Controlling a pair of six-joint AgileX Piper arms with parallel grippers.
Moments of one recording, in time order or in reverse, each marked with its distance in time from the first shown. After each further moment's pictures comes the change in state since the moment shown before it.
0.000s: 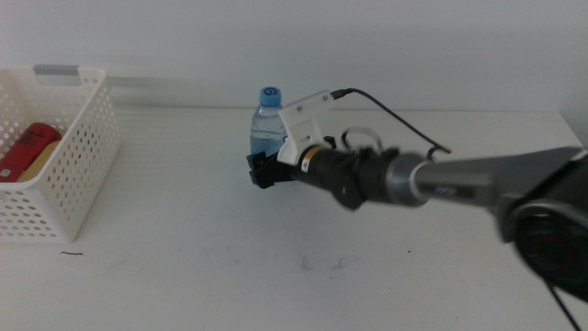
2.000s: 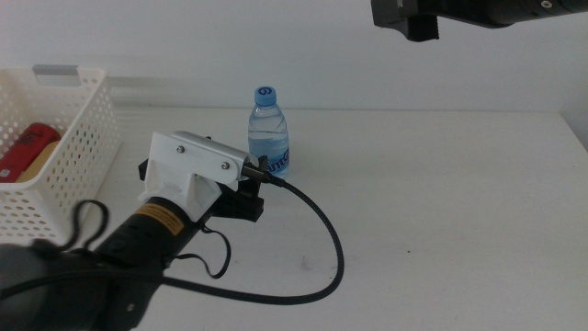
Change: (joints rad) left arm -0.253 0.537 1.090 0.390 -2.017 -0.358; right arm 0.004 -0.969 0.069 -0.158 0.971 0.196
